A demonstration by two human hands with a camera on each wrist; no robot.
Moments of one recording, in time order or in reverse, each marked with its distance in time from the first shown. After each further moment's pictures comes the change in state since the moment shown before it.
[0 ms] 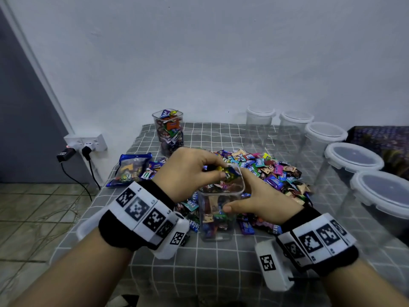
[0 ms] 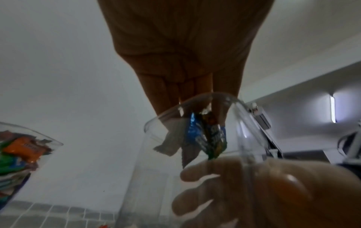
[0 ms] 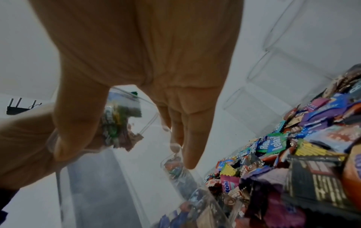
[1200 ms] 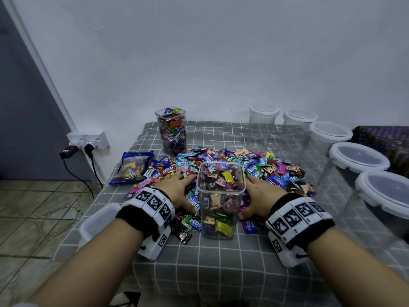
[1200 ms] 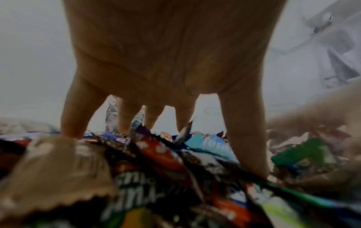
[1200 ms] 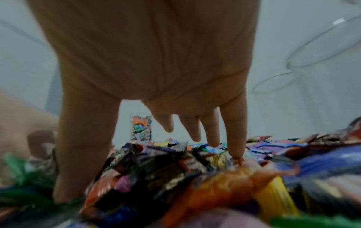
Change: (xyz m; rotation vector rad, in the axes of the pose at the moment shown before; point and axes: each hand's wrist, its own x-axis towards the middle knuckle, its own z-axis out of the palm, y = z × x) left_hand 0.004 -0.113 0.038 0.543 -0.633 -0.556; right_hand 0.039 0.038 -0.011 -1.037 -0.193 0.373
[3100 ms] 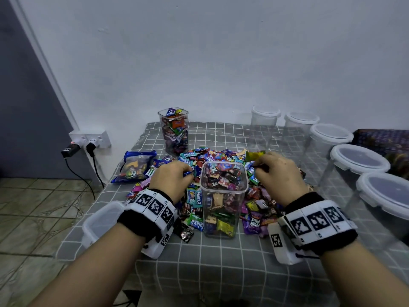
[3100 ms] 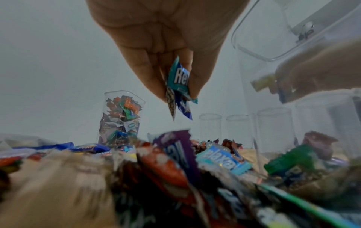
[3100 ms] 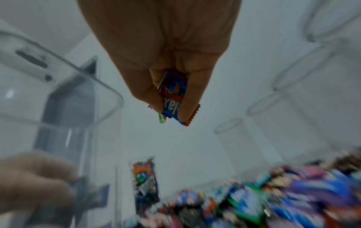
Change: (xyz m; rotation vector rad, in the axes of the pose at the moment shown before) left_hand -0.035 0.013 -0.009 -0.337 0.729 0.038; right_hand -0.034 -0.004 -0.031 0.347 0.775 -0.056
